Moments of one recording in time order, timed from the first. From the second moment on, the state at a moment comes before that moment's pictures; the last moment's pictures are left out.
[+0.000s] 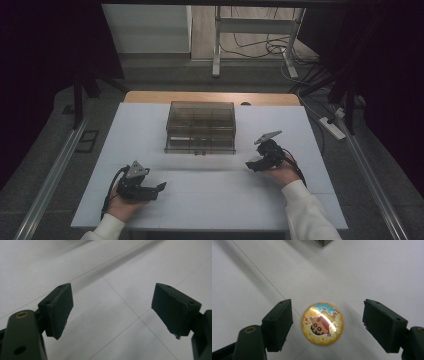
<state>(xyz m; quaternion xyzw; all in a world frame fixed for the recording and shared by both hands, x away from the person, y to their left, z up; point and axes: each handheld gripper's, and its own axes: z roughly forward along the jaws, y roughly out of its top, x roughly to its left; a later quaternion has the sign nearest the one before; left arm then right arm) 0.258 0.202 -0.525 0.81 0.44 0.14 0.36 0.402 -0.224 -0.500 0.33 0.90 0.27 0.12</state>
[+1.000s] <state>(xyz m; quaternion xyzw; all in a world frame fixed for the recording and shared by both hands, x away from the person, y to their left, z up) 0.259 0.199 -0.527 0.81 0.44 0.14 0.36 0.403 -0.219 -0.508 0.32 0.91 0.24 0.10</state>
